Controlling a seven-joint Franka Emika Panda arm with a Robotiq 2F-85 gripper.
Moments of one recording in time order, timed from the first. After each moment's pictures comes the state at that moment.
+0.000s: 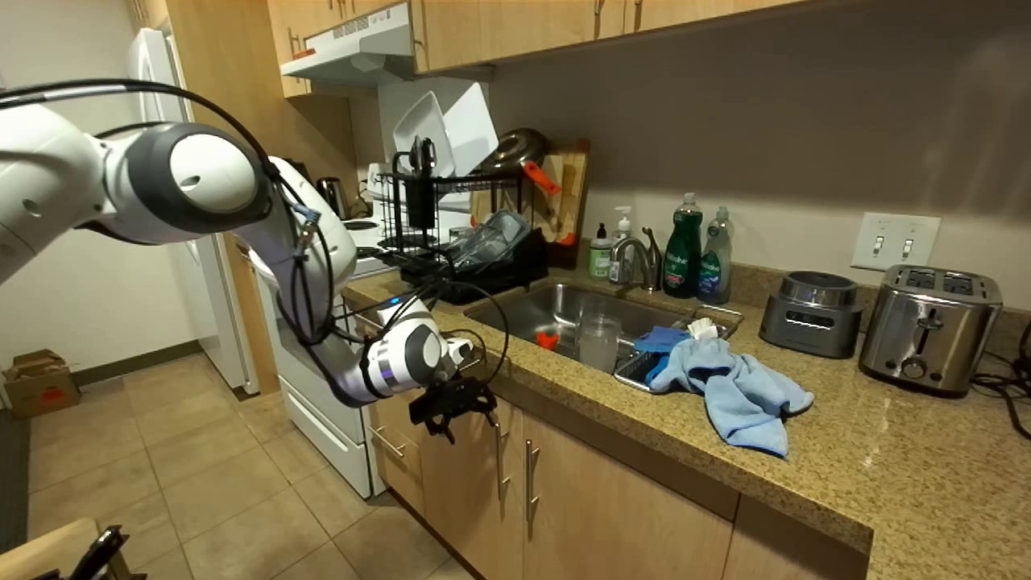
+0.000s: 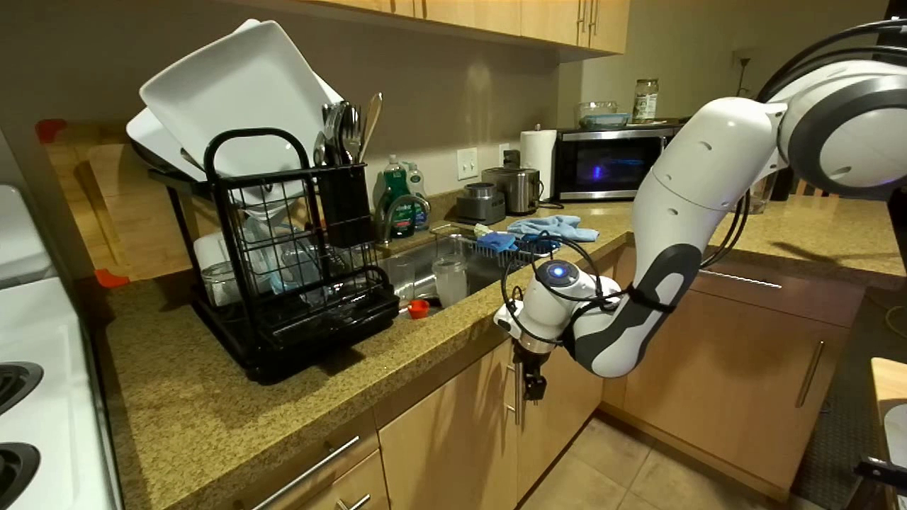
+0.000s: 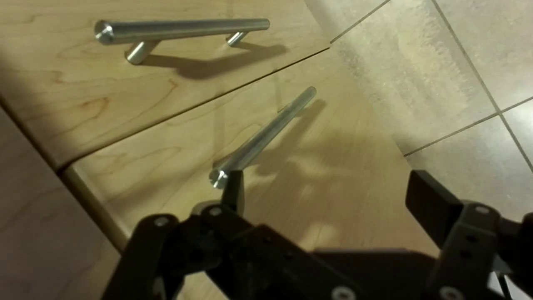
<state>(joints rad) 0.34 0.97 -0.23 -1.74 -0.45 2.96 -0.21</state>
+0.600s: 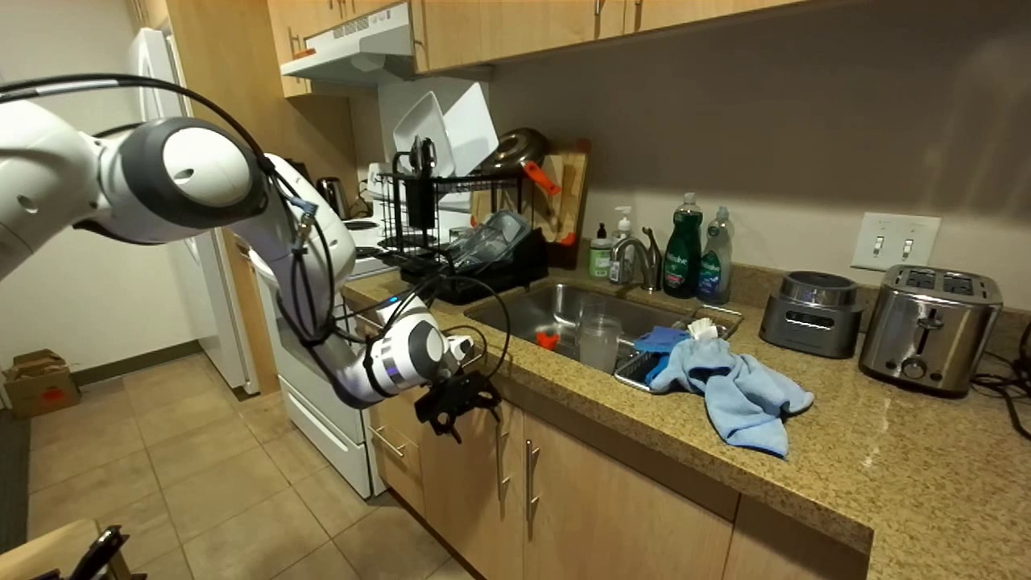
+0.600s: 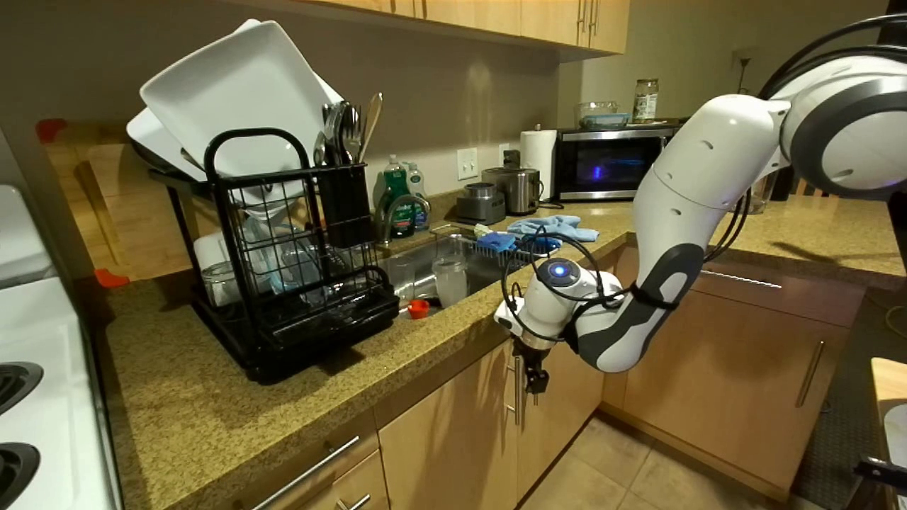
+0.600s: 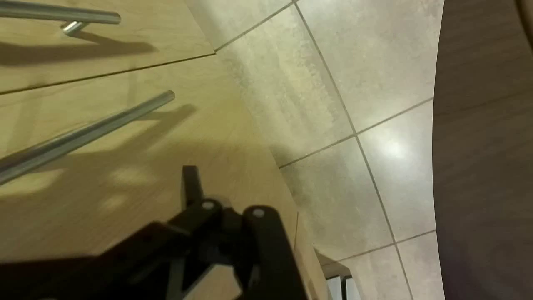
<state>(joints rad) 0.37 0.97 -0.28 -1.74 -0.51 2.97 -0.21</state>
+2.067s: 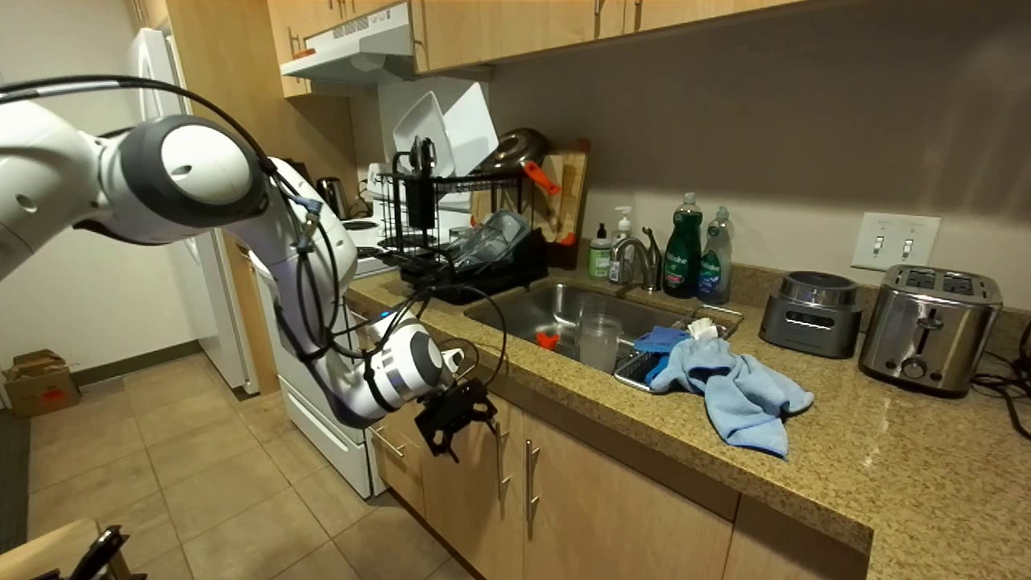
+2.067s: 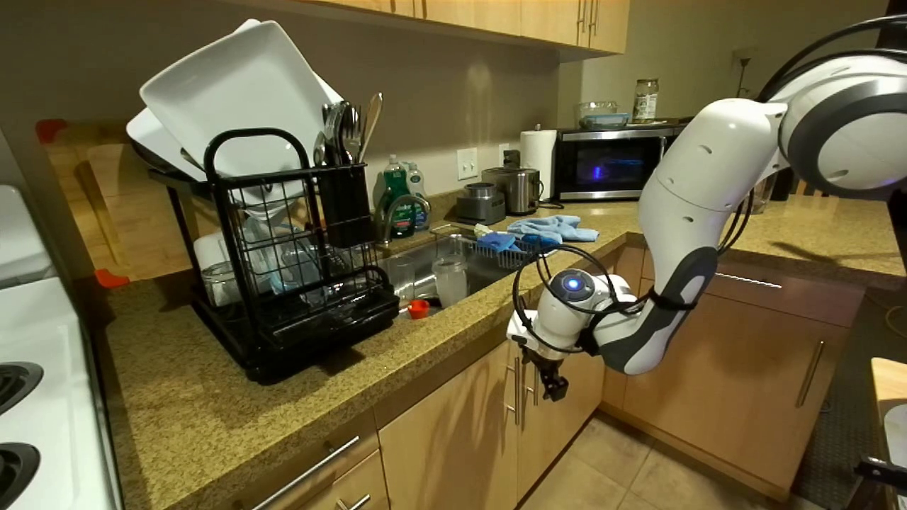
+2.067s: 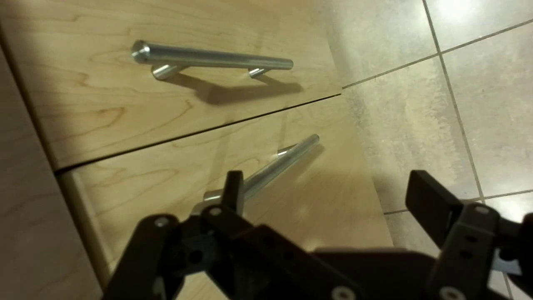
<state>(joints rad) 0.36 0.97 -0.30 -1.79 -0.72 2.99 -0.21</state>
